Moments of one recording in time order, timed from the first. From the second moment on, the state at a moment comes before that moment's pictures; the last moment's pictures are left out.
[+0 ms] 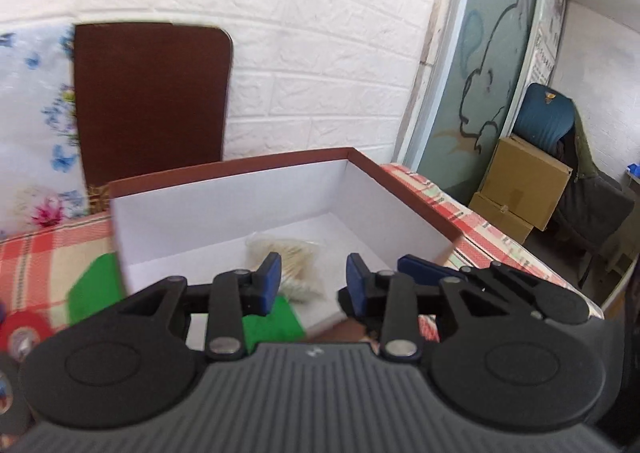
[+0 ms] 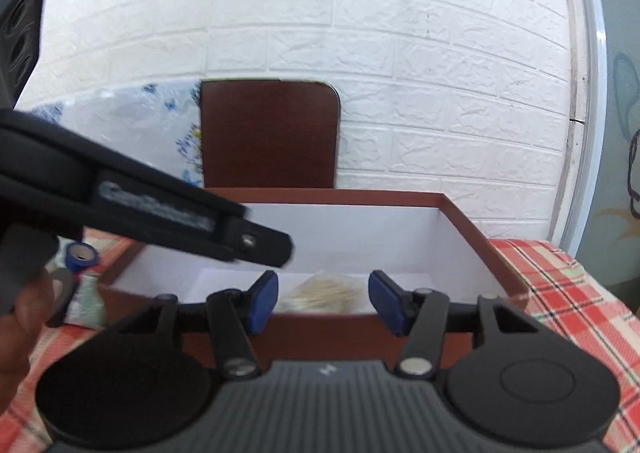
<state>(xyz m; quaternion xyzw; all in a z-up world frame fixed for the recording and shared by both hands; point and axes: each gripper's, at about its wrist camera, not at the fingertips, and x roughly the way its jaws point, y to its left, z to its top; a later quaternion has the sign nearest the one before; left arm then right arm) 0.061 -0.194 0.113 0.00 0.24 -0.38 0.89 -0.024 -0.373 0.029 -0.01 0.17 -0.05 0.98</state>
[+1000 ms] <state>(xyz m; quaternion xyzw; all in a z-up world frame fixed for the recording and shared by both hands) 0.036 0.091 0.004 -0.12 0.28 -0.13 0.95 0.063 -0.183 -0.035 -0.03 0.33 0.13 0.94</state>
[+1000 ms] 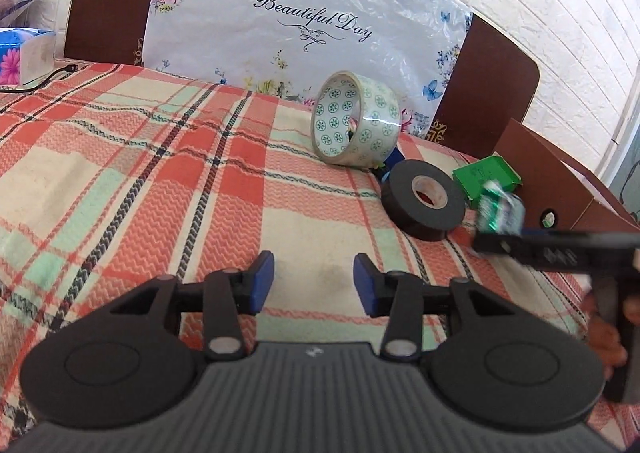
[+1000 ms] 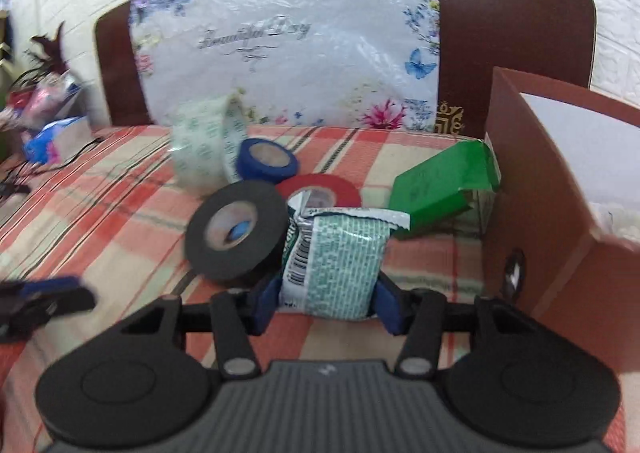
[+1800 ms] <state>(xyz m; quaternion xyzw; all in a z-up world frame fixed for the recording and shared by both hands) -0.024 -0.050 0.048 -0.07 0.43 -0.36 0.82 -0.104 -0.222 -0.029 -0.10 0.32 0.17 0.93</state>
